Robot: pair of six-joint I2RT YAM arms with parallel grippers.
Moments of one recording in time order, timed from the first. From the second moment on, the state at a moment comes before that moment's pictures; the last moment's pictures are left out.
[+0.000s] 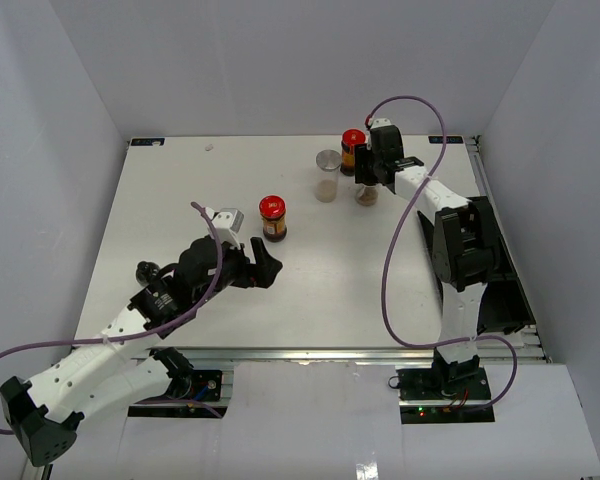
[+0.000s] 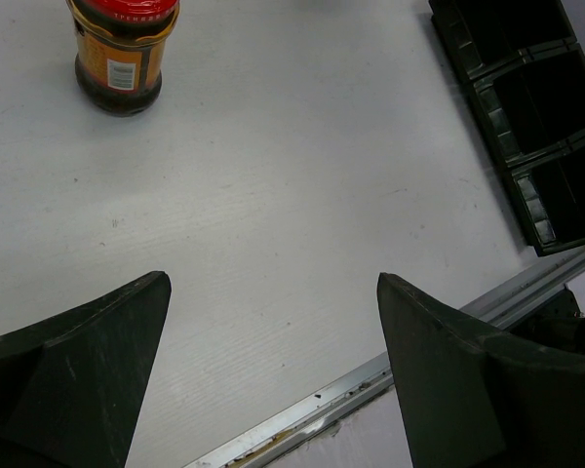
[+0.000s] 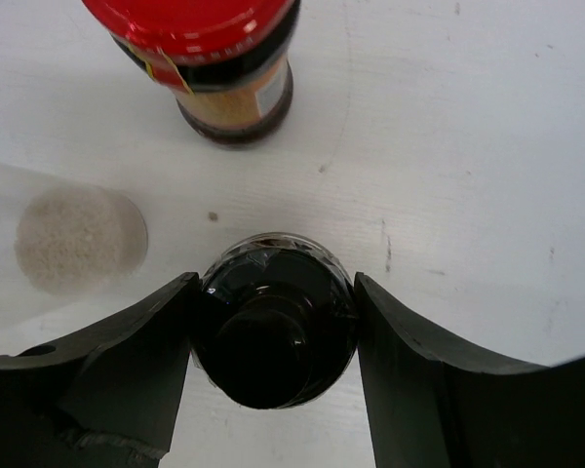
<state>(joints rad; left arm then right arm) -0.78 0.80 0.75 -0.37 -0.16 -0.54 0.32 2.06 1.65 -0.25 0.13 0.07</state>
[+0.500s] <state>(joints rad) -0.78 0.81 0.78 -0.39 -0.13 -0.56 0.25 1.37 1.43 -0.43 0.25 0.05</state>
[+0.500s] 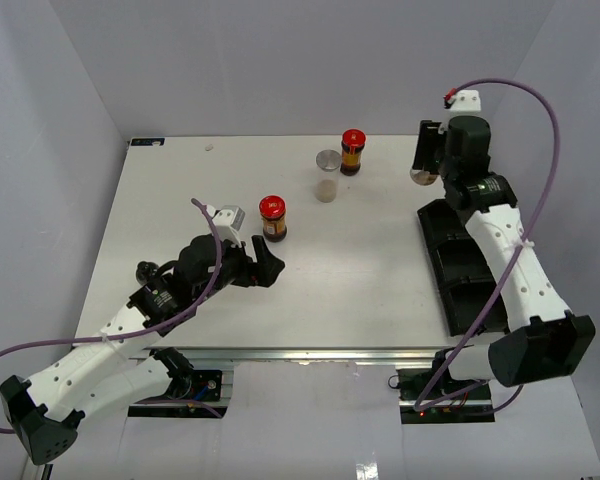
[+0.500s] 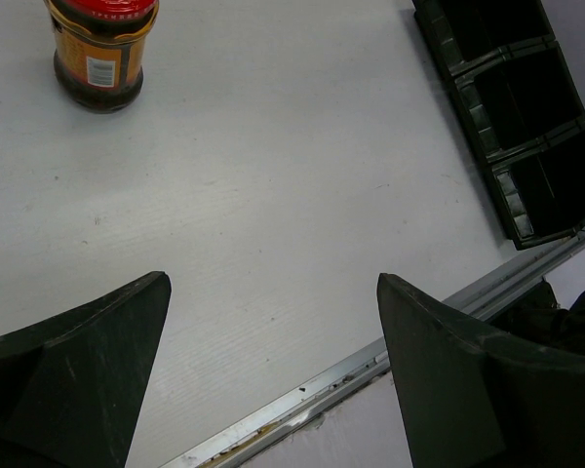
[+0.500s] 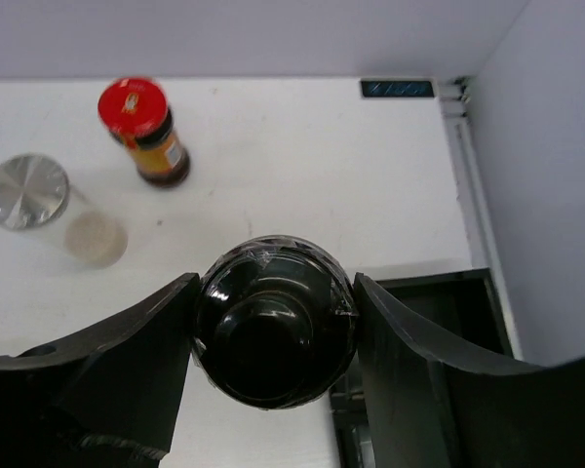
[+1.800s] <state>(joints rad) -0.78 0.82 0.81 -0.33 -0.08 -0.55 -0.22 1.56 1.09 -0.11 0.16 0.16</state>
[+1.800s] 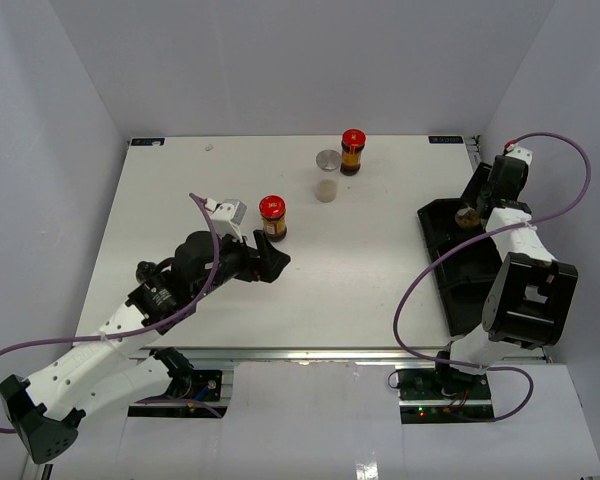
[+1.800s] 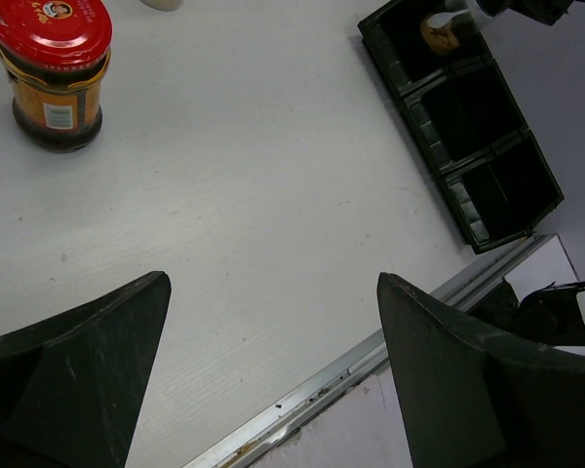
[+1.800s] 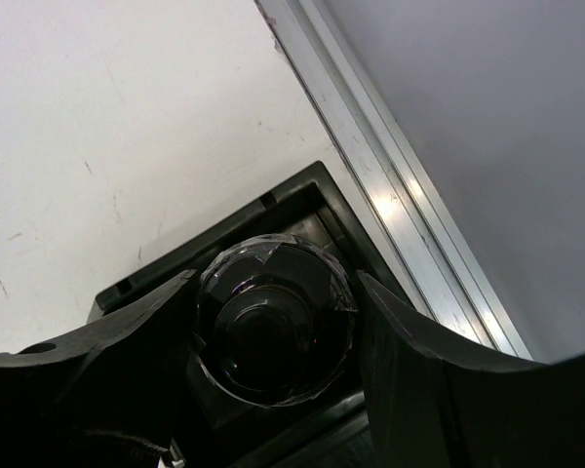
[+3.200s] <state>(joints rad) -0.78 0.81 0.86 -0.38 -0.14 -0.53 -0.22 1.63 1.26 -0.23 0.10 0.16</state>
